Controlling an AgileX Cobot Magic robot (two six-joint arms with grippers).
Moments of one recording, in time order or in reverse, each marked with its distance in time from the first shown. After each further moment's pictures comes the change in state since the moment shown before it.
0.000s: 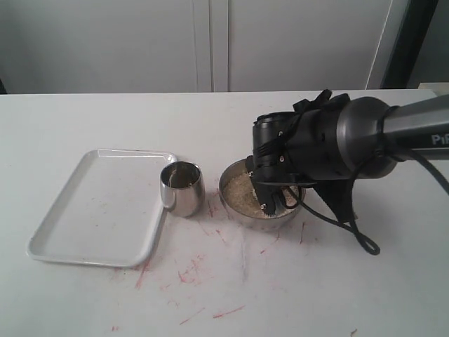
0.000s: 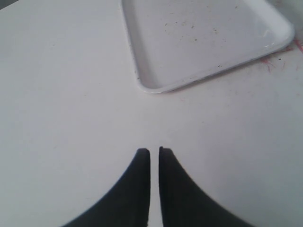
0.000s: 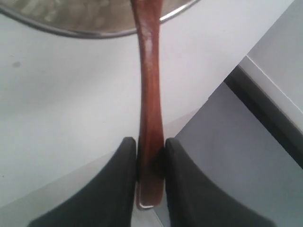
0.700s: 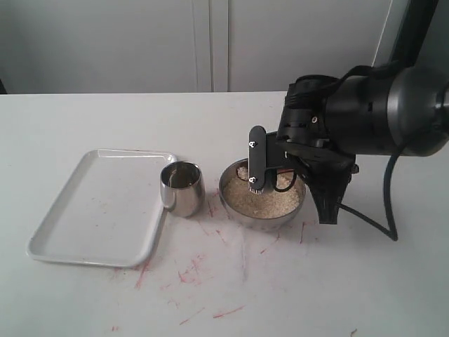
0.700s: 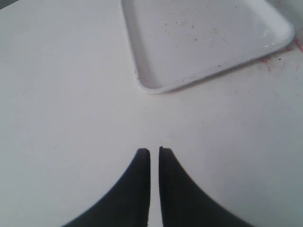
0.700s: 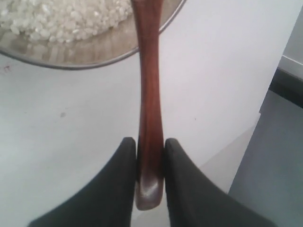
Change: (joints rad) left arm 0.000 0.000 0.000 0.000 0.000 0.000; right arm -0.054 -0.103 0.000 0.234 -0.126 0.084
